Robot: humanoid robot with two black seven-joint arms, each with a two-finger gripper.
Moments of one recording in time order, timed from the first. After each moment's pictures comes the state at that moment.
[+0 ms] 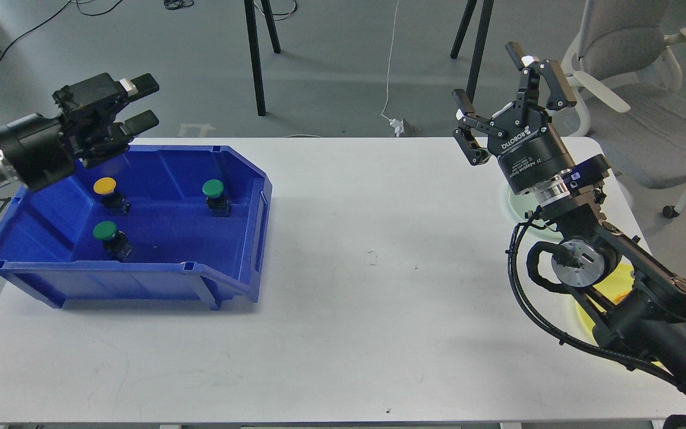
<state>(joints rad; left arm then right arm) -0.71 1.04 -0.60 -1.24 0.88 -0.48 -0.49 0.52 -0.29 0.92 1.20 -0.39 0.25 0.49</state>
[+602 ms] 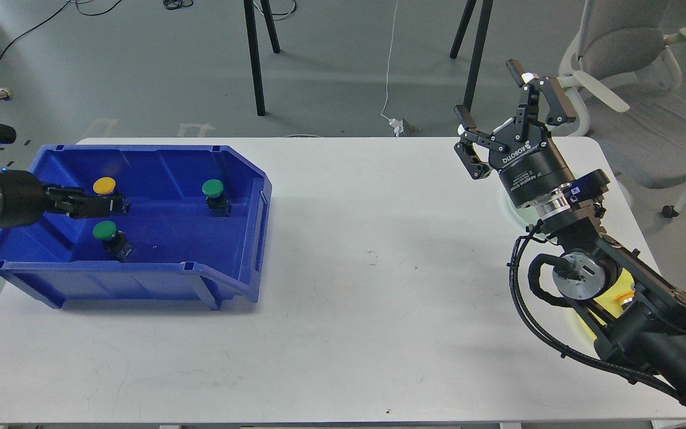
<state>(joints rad) -0.86 0.89 -0.37 -0.88 1.76 -0.49 -0.49 0.47 -0.29 0.92 1.20 -0.39 0.26 0.49</state>
